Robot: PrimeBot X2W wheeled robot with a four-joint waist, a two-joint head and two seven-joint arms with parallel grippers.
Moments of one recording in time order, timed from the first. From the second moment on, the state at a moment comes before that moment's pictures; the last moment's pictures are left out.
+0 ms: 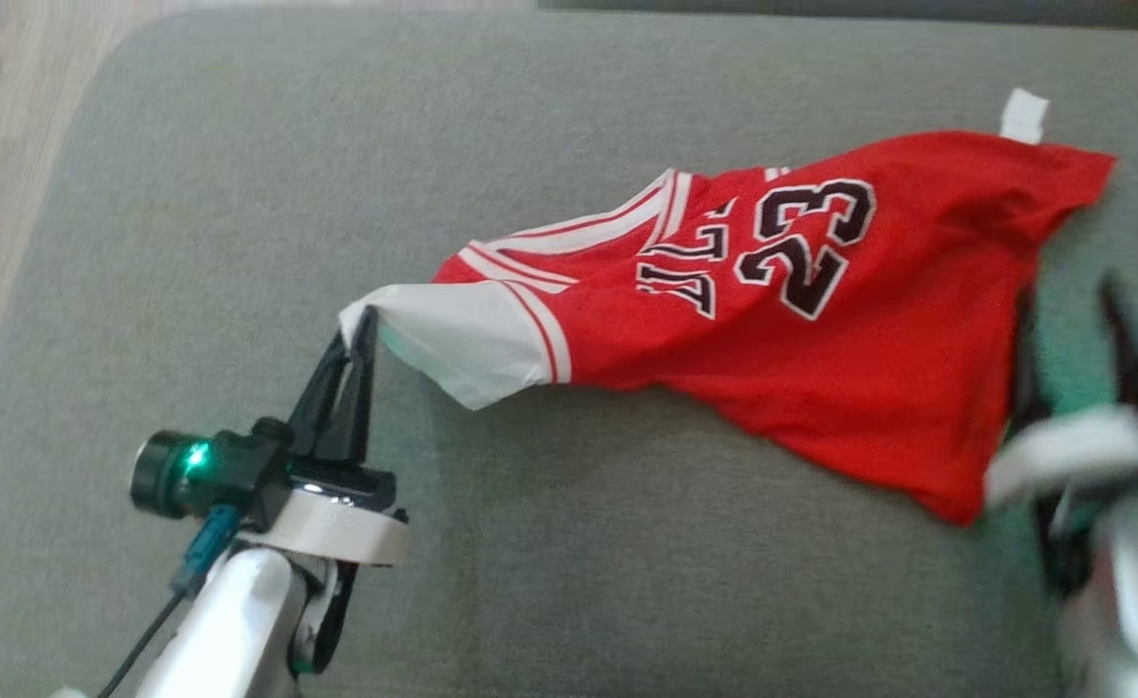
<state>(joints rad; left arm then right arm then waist) -0.28 0.24 -0.44 0.22 -0.33 0.07 -0.24 -0.35 -0.13 -0.19 0.54 -0.01 0.13 -0.25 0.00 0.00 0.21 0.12</state>
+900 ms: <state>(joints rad) -0.18 0.28 -0.39 0.19 -0.36 0.09 -0.24 -0.01 -0.23 0.25 0.50 0.27 0.13 -0.25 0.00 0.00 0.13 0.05</state>
